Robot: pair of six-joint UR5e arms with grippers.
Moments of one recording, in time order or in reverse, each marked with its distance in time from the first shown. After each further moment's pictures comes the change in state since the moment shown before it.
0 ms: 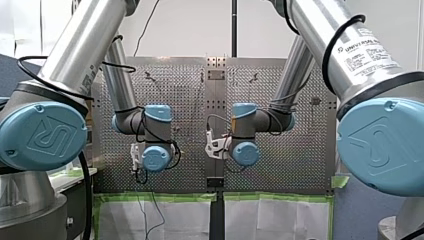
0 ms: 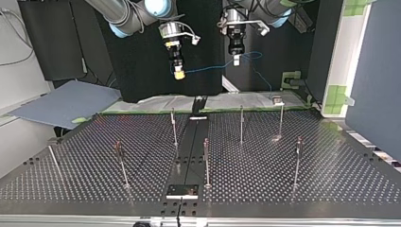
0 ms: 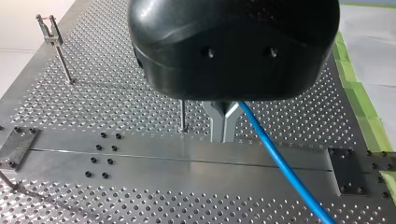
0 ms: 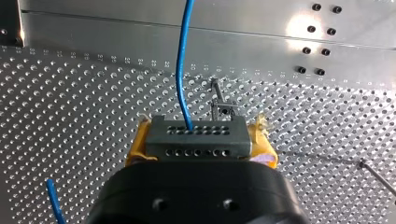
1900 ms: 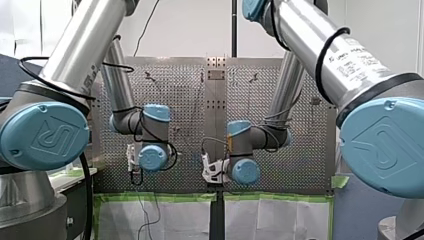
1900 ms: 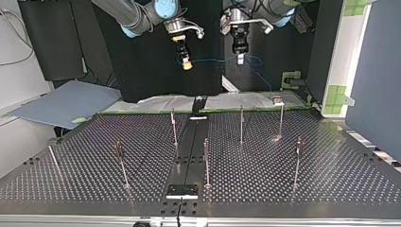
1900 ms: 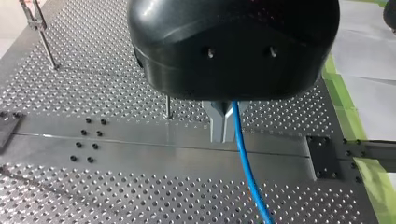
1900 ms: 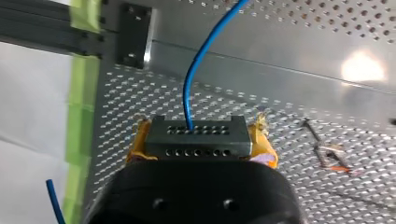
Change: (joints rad) left arm 0.027 0.016 -0.018 -0.058 -0.002 -0.008; right arm 0.028 0.122 -0.028 0.091 -0.032 -0.015
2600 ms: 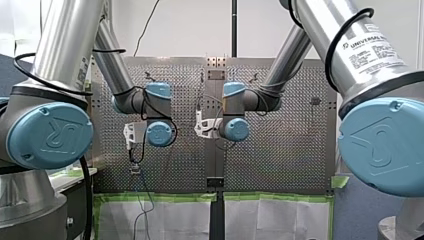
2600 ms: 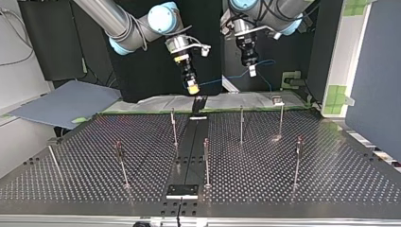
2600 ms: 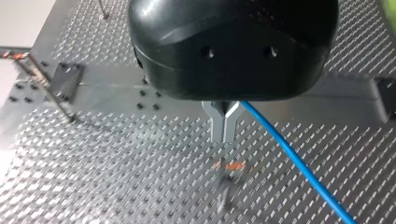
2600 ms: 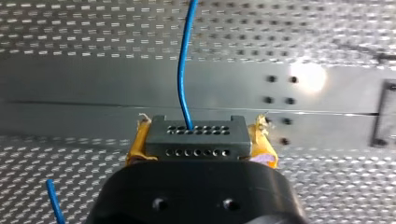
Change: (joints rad) left arm 0.051 0.177 0.094 -0.177 -0.130 0.028; right arm -0.017 -0.183 -0.183 0.183 -0.112 0.087
